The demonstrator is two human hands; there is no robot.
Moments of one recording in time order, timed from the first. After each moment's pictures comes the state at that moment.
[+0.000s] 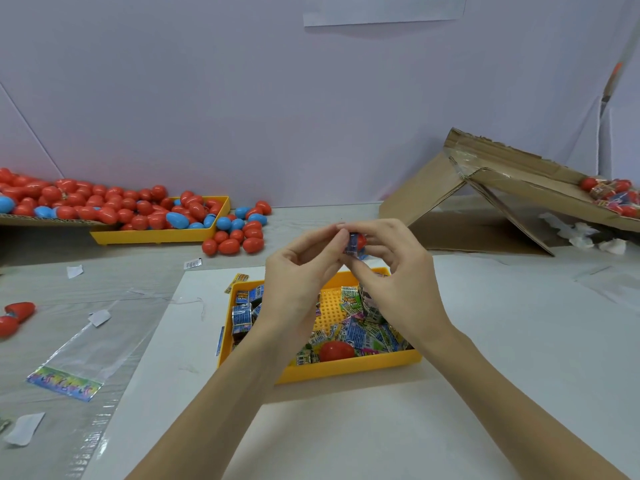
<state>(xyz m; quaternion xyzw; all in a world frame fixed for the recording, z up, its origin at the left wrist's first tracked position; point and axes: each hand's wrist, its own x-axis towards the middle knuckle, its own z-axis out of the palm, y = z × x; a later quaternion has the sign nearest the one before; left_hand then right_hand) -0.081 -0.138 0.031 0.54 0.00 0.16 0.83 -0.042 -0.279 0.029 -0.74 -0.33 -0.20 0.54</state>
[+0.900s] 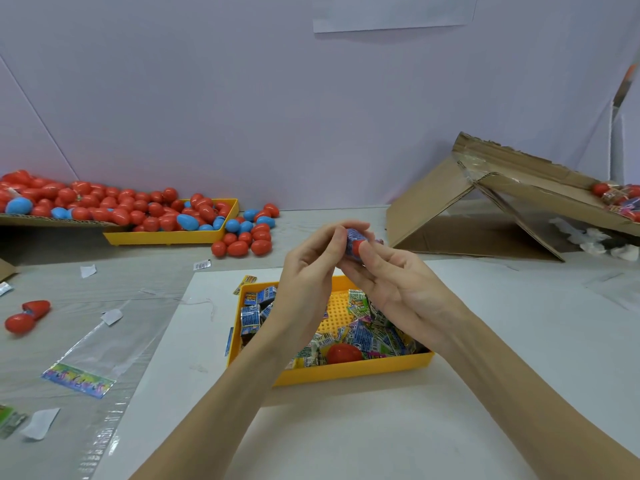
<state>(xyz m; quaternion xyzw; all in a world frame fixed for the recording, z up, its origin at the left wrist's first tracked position) -0.081 -0.136 0.035 0.59 -0.13 0.17 0.78 -0.040 -0.280 0.040 -0.40 -0.24 0.29 0.83</state>
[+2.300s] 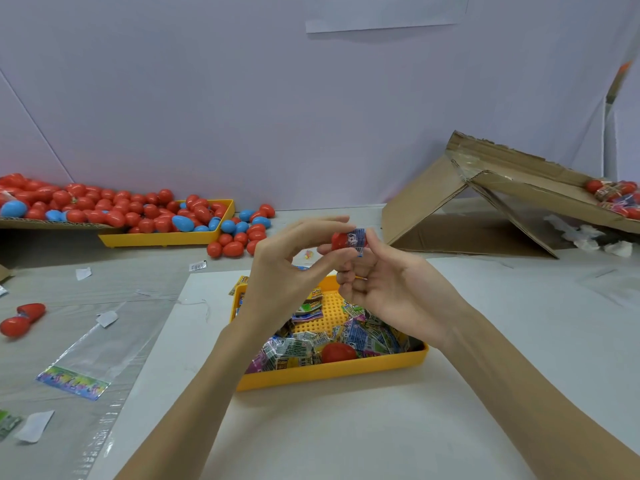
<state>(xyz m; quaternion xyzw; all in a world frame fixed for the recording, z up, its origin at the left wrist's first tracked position) -0.081 -0.108 0.042 0.78 -0.20 0.34 0.49 -0.040 -0.287 0.049 -0.42 -0.17 0.38 0.81</state>
